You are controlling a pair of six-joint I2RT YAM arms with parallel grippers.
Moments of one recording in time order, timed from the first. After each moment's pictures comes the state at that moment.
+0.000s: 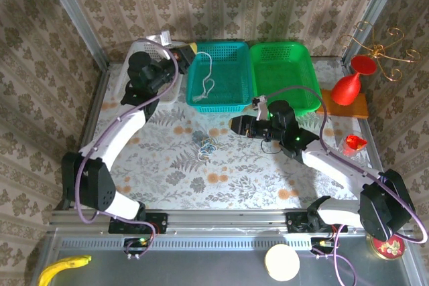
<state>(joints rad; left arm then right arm) -0.37 1.50 1.27 0.39 0.46 -0.63 0.53 1.23 0.76 0.05 -0.40 0.73</state>
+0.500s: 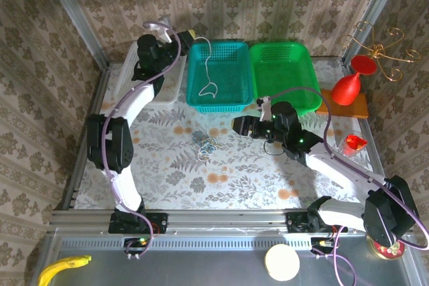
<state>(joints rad) -0.28 1.89 1.54 0.45 0.51 -0.70 0.53 1.18 0.75 -0.01 -0.33 0.69</state>
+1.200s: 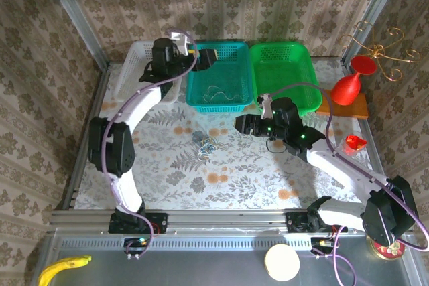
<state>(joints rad) -0.37 1.80 1.52 0.08 0.49 -0.40 0.51 1.19 0.82 -0.15 -0.29 0.60</state>
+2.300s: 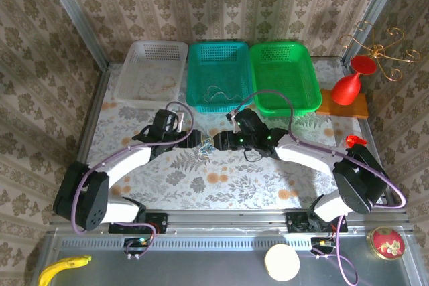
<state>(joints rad) -0.49 1.34 0.66 -0.15 0.20 -0.36 0.72 1.48 0.88 -0.13 -0.19 0.59</state>
